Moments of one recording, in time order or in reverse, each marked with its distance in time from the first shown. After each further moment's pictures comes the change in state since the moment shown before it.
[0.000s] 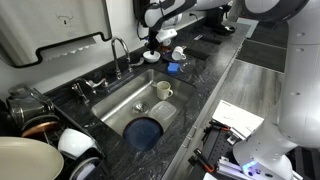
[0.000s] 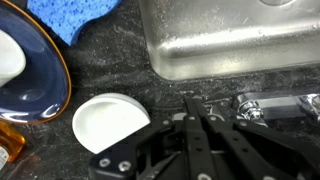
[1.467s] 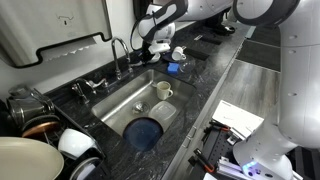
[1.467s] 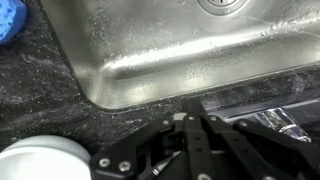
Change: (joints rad) arm 0.010 0.068 0.063 -0.041 0.170 0.079 -0.006
